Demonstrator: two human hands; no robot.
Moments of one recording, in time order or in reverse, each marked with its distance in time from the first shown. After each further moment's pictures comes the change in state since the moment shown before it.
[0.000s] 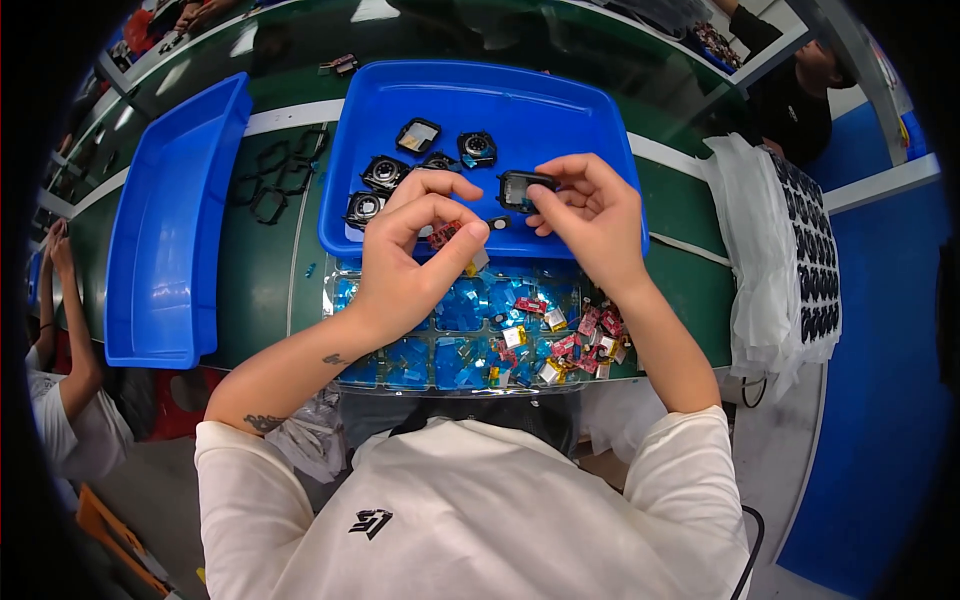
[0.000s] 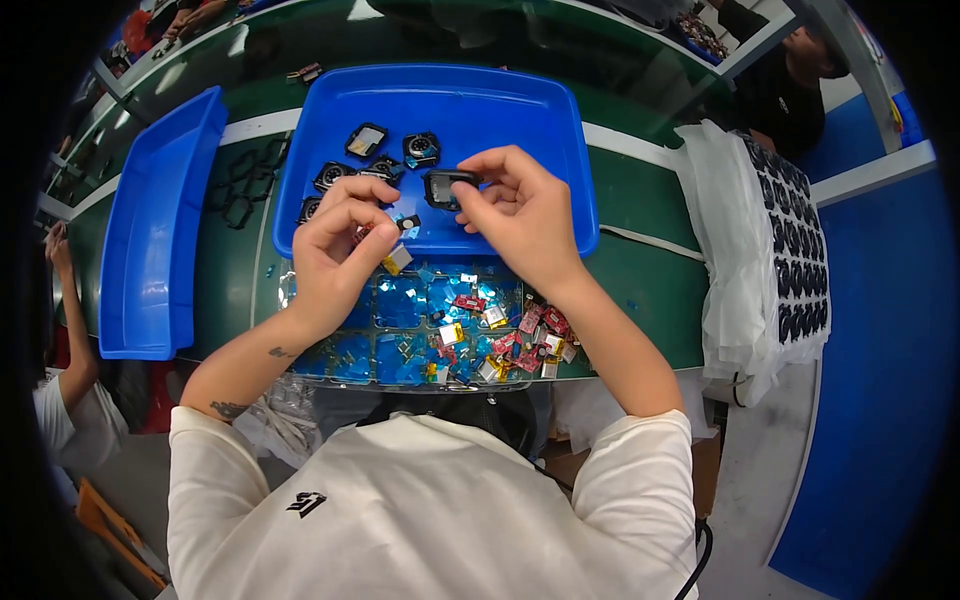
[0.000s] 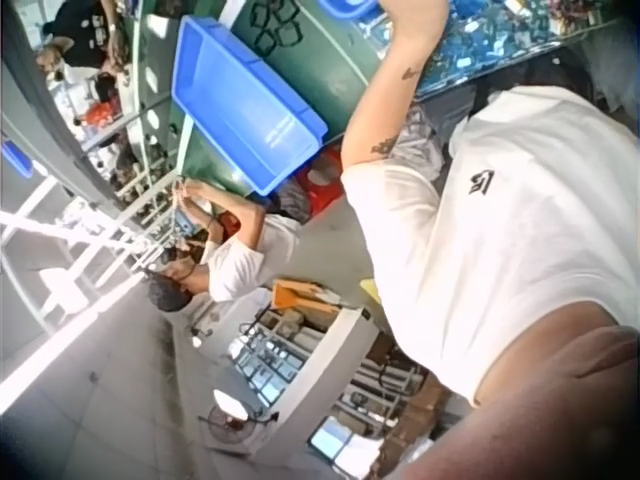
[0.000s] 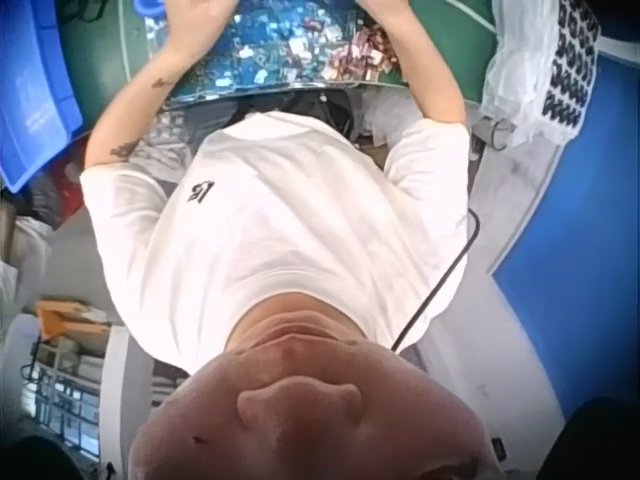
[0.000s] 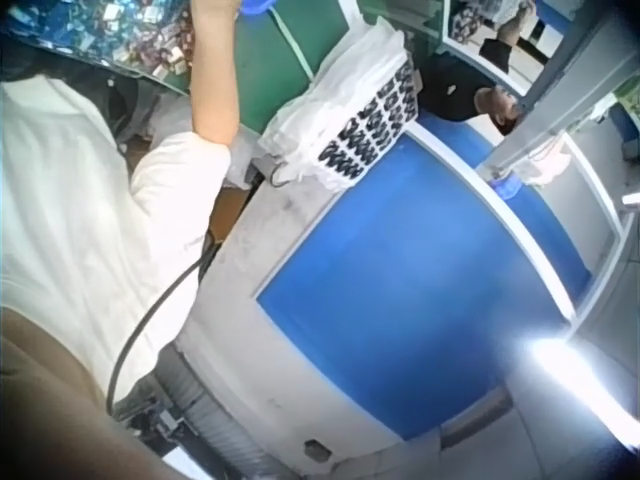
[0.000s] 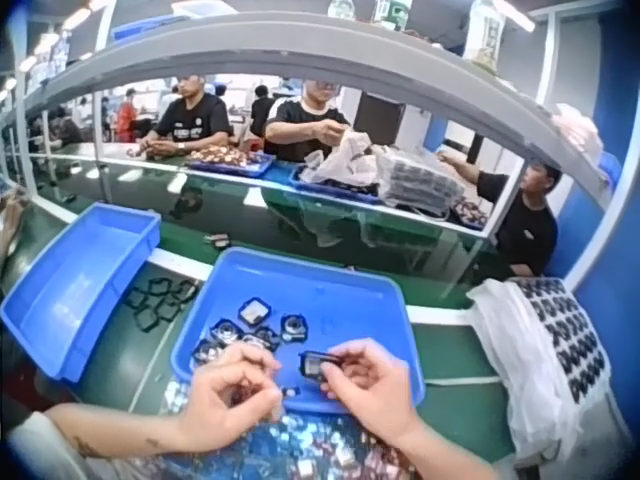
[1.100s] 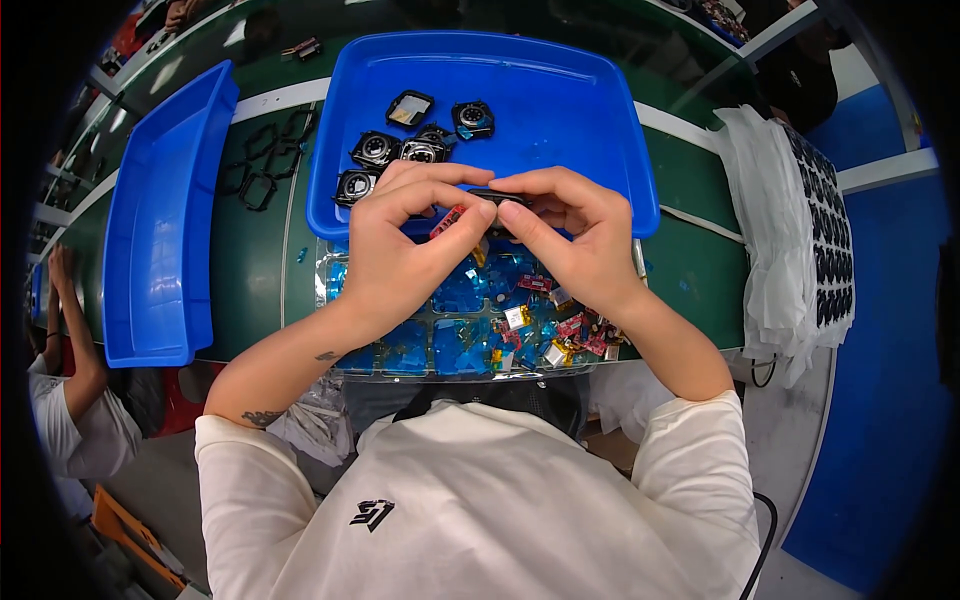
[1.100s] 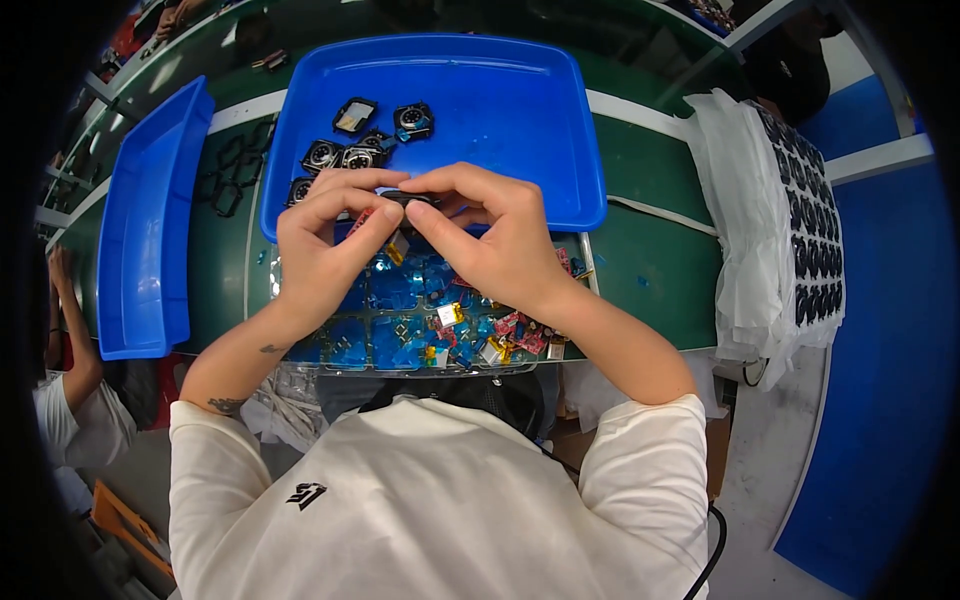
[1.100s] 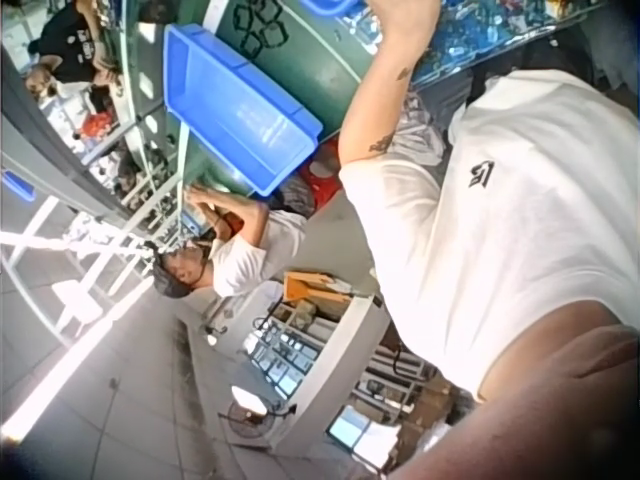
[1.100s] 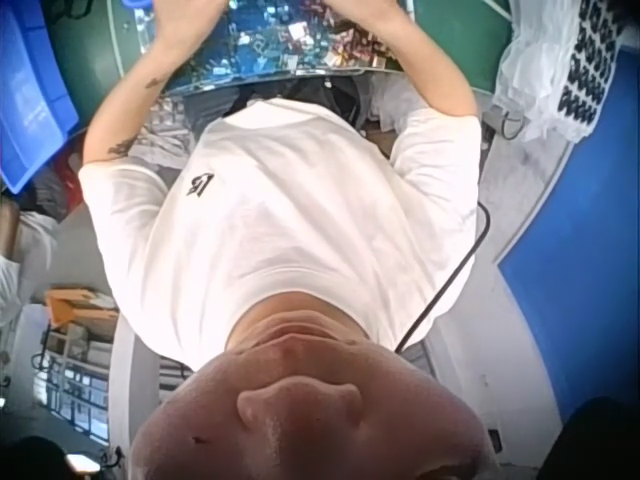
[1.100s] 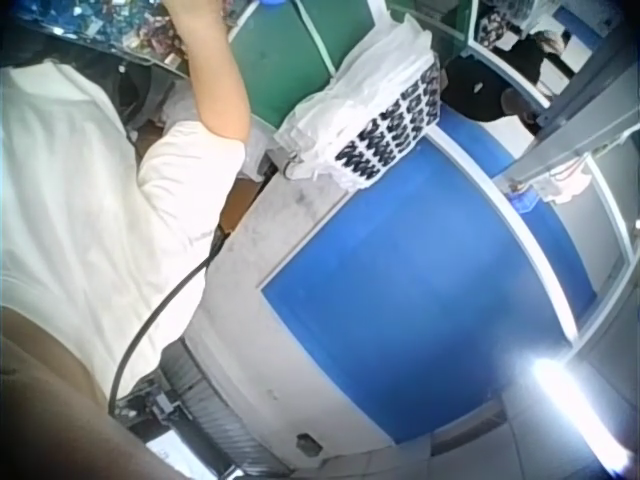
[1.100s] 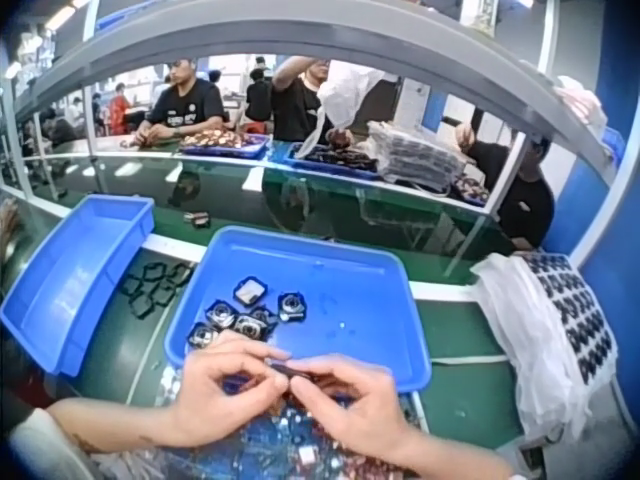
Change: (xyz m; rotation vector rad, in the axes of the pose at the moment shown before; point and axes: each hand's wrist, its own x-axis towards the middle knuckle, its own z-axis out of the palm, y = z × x) left_hand 0.000 0.005 0.002 0.320 0.003 0.042; right_hand -0.026 -0.002 0.016 -0.062 -0.124 -0.149
